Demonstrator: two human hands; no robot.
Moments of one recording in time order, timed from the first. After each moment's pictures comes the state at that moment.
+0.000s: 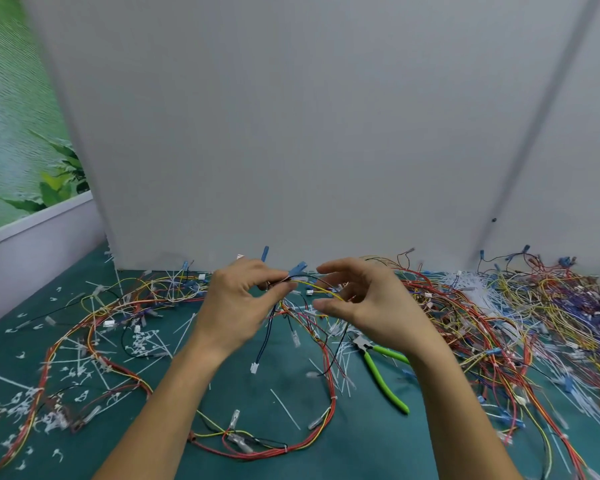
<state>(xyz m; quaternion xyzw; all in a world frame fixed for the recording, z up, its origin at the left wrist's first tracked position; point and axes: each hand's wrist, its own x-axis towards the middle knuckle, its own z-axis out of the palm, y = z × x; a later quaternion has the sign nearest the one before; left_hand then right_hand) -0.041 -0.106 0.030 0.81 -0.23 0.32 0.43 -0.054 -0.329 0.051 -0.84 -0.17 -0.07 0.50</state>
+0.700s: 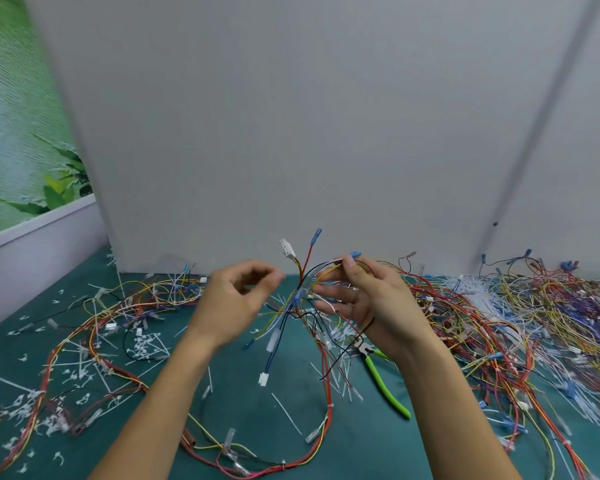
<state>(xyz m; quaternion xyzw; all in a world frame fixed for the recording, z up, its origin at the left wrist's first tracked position) -0.031 -0.101 0.028 0.77 -0.14 0.19 0.59 -0.049 -0.318 0.053 -0.53 -0.10 0.05 0.84</state>
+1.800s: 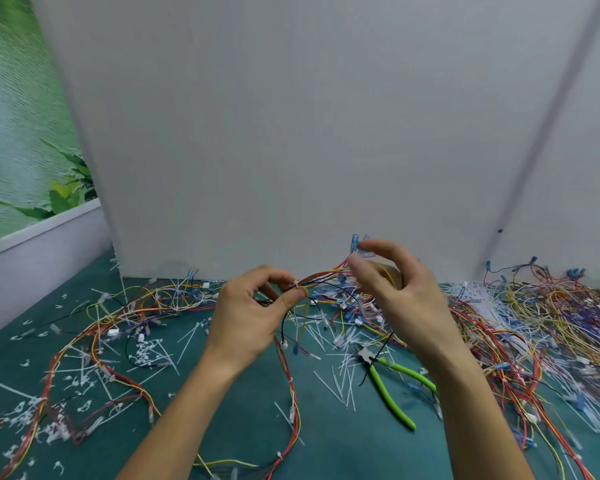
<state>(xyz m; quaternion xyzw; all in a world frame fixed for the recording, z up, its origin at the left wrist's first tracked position) -0.044 -0.120 0.027 0.78 -0.17 0.29 0.53 -0.068 -0.336 0.069 -0.76 -0.13 -0.15 0.62</state>
